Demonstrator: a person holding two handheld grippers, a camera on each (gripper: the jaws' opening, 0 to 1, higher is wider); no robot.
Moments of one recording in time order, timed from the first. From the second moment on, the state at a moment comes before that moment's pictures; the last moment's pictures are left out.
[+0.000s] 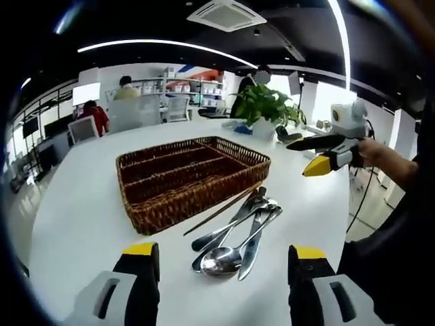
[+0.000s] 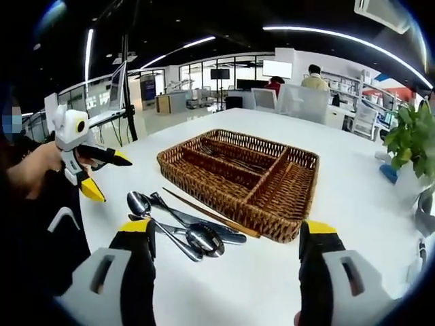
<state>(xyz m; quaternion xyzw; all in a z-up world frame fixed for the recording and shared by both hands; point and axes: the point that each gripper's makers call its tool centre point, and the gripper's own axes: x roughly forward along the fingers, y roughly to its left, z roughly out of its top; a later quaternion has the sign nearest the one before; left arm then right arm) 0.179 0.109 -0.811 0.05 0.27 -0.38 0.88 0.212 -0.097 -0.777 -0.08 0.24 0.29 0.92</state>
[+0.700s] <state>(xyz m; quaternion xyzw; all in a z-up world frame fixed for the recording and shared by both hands) 0.177 0.112 -0.845 -0.04 0.35 -0.35 0.87 0.202 -0.094 -0.790 -0.07 0.26 0.30 0.92</state>
